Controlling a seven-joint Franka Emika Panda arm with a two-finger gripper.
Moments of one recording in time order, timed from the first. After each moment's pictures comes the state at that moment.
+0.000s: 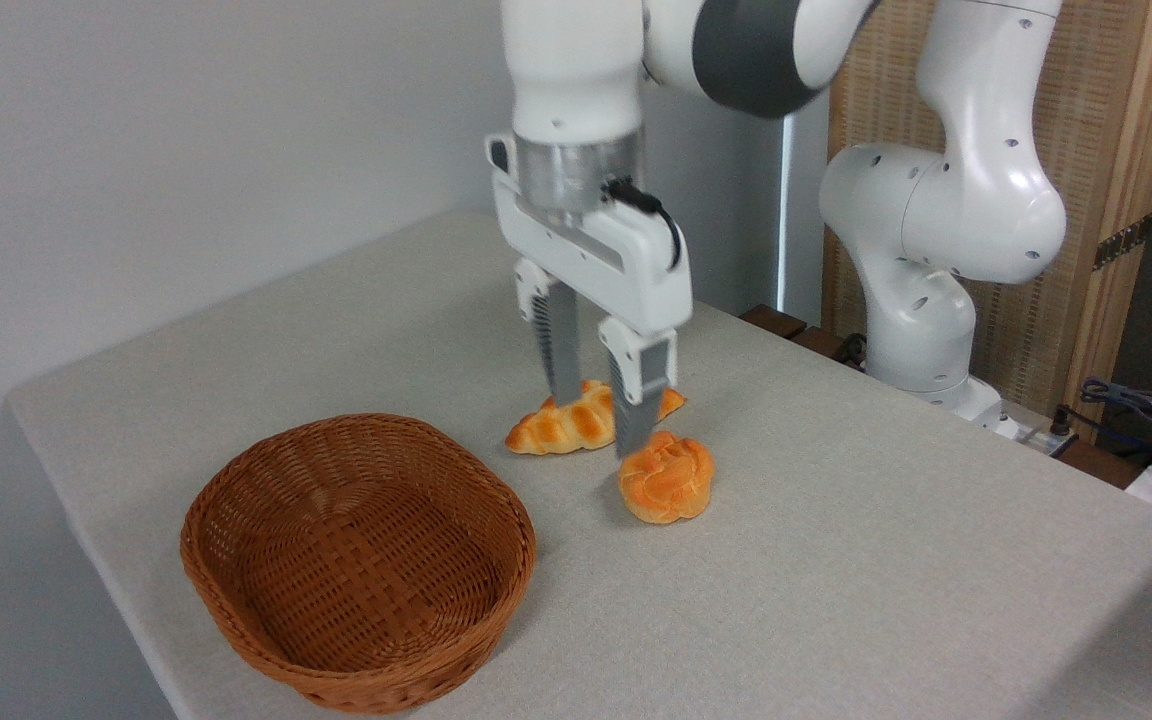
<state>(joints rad) 0.02 -0.35 -0.01 -2.23 -0.06 1.93 0.90</state>
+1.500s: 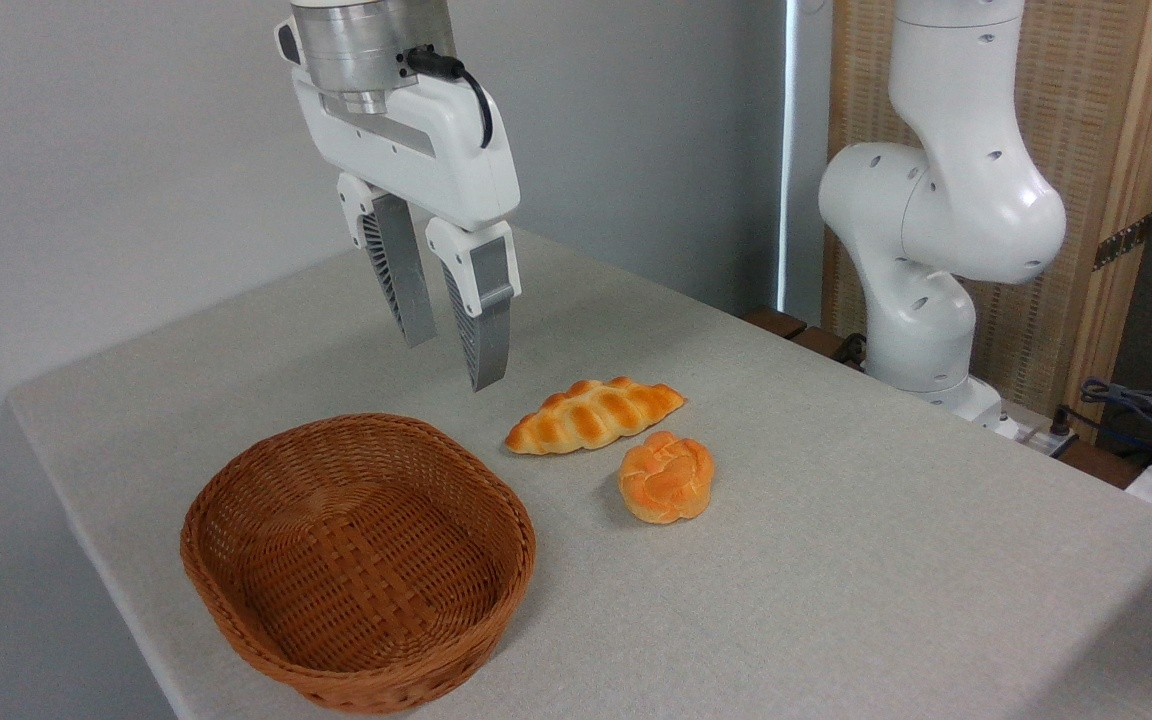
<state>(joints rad) 0.02 -0.02 -0.08 -1.63 -0.02 1.62 0.71</state>
